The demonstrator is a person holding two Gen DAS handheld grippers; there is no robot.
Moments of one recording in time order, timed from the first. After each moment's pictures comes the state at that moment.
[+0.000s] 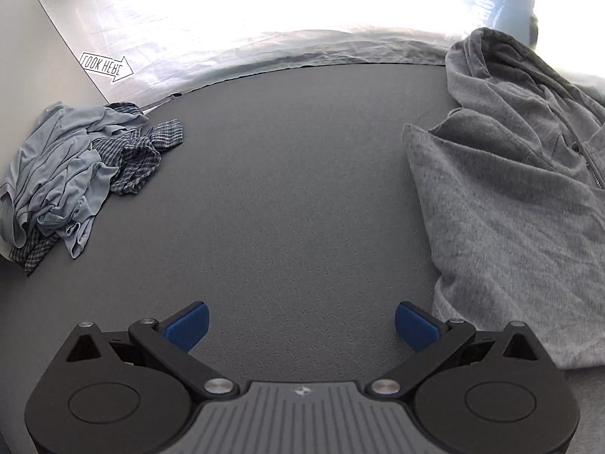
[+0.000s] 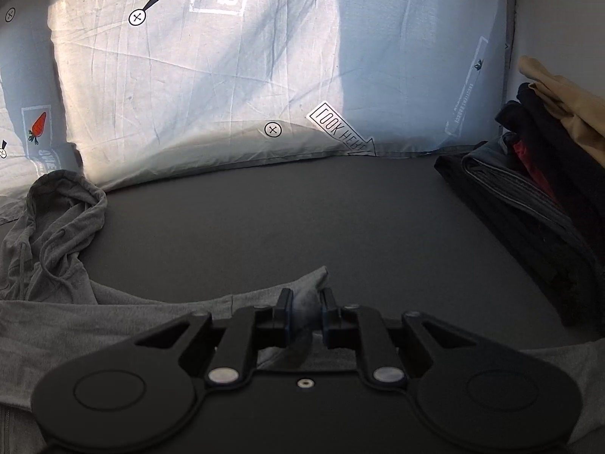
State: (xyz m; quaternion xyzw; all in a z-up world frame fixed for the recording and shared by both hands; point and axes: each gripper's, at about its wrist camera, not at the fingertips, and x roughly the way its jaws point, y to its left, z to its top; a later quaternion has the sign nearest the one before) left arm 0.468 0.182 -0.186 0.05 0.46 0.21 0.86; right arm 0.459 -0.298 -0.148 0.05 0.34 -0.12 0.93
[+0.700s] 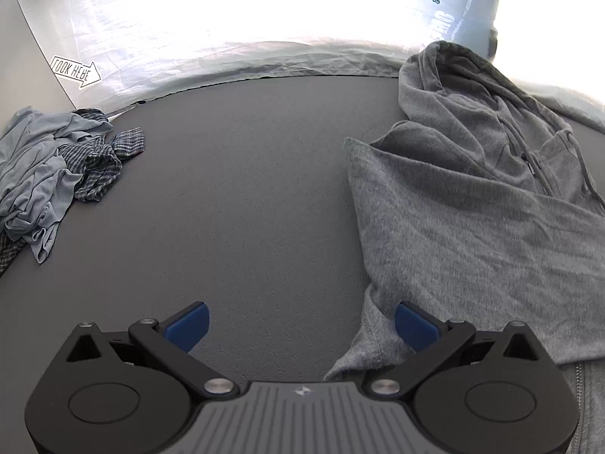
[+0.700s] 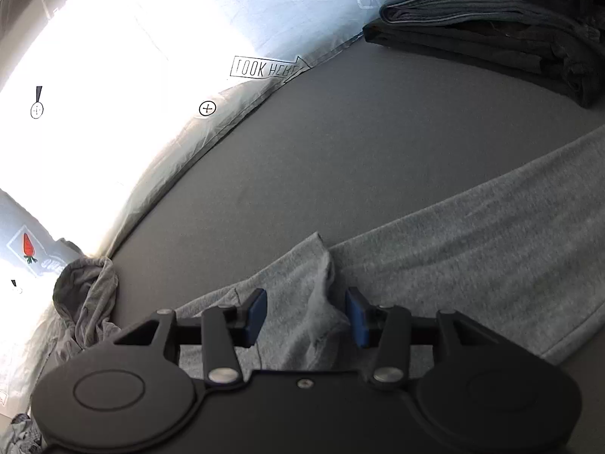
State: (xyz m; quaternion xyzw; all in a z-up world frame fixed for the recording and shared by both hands) left arm 0.466 0.161 -0.181 0.03 0.46 0.16 0.87; right arm 0.431 -0.341 -0.196 0.37 0.34 -0.13 0.86
